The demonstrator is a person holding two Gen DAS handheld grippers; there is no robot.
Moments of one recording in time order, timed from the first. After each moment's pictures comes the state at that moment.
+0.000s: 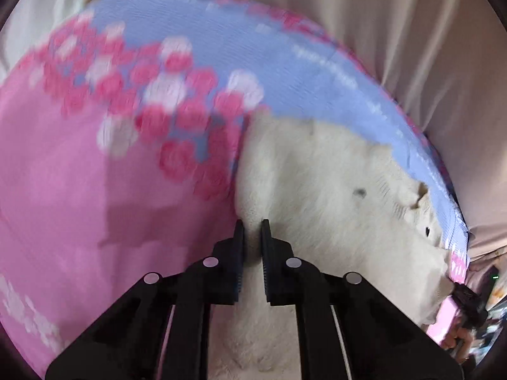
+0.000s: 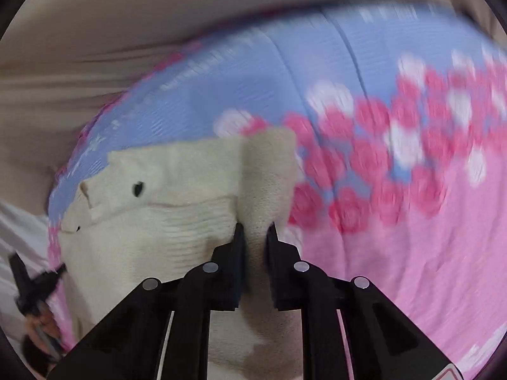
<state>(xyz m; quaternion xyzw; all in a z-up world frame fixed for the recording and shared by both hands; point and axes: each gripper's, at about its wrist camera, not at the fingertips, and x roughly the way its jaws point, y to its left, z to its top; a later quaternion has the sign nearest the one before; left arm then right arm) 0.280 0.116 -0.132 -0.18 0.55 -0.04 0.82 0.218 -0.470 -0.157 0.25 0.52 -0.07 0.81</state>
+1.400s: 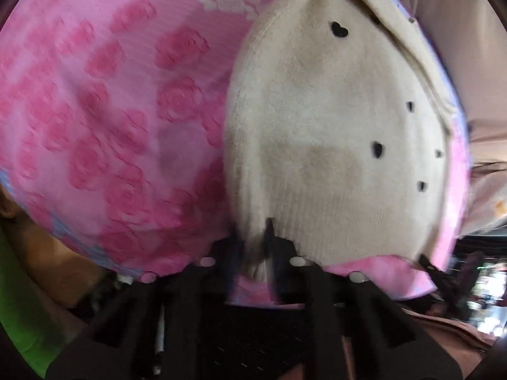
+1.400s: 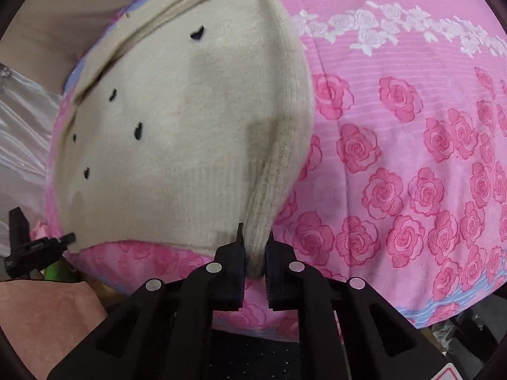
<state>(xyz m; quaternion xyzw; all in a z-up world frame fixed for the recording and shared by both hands) -0.049 0.143 -0.161 -0.21 0.69 -0.07 0.69 -0.103 -0.347 -0.183 0.26 0.61 -0.03 0.75</state>
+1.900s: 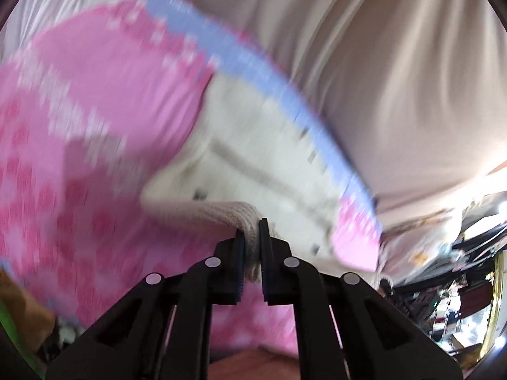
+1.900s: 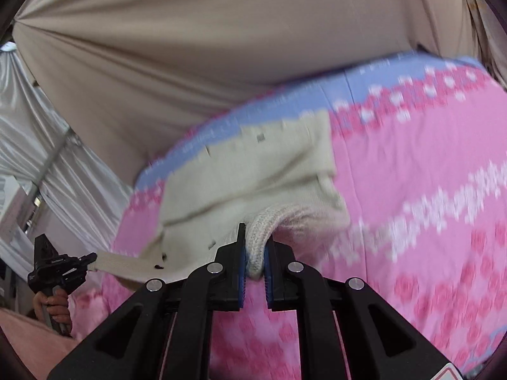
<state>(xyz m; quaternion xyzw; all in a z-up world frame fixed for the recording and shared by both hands) 0.028 0.154 0.009 -0.33 0.49 -0.15 0.79 -0.048 -0.388 -0.016 0.28 0.37 0.01 0.88</state>
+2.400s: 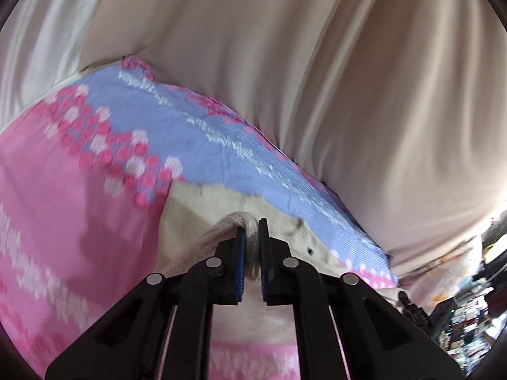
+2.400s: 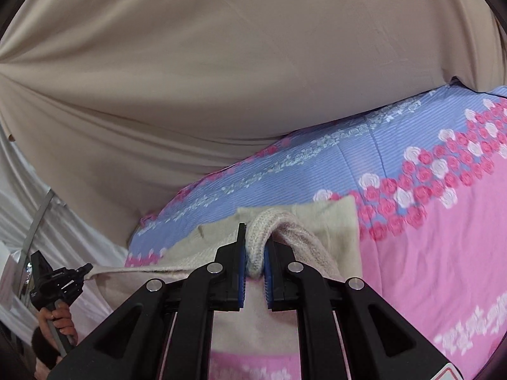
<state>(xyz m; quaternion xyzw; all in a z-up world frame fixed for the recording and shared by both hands) 0.222 0.111 0.042 -0.27 0.44 -0.13 0.85 0.140 -0.444 -0.013 0.31 0.34 -0.01 0.89</state>
